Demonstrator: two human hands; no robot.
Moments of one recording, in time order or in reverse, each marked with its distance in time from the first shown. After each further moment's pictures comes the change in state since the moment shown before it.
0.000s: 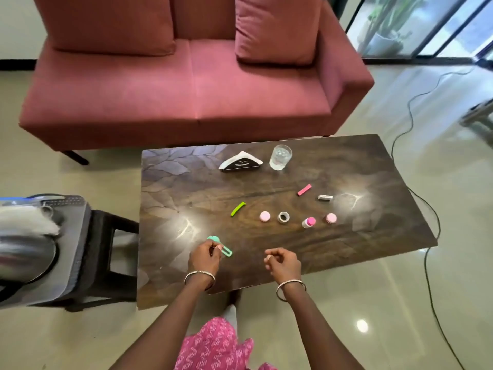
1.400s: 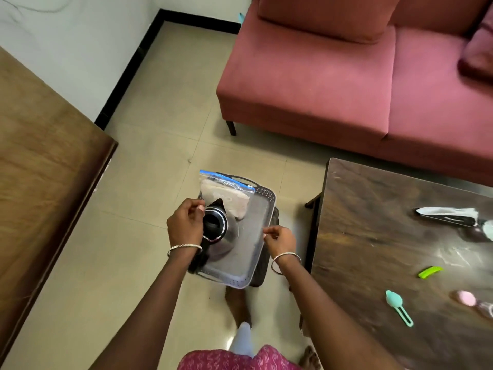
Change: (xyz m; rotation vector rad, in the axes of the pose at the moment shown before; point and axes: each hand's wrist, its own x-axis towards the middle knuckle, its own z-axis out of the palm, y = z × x) left_hand 0.113 -0.187 -0.518 -0.062 0.703 -0.021; right_hand -0.089 -0.179 0.537 -0.431 -0.393 -0.176
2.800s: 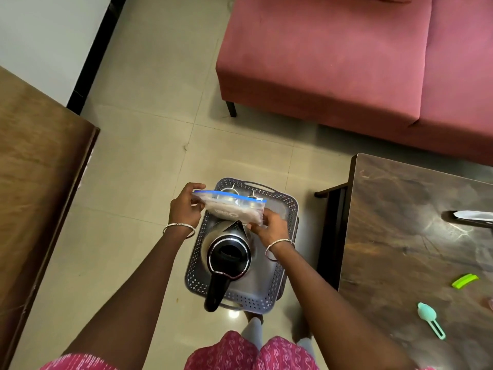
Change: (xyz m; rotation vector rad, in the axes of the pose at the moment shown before) left_hand 0.155 -0.076 0.033 0.100 -0.378 -0.032; right_hand 0.083 -0.071 0.079 -0.094 -0.149 -0.046
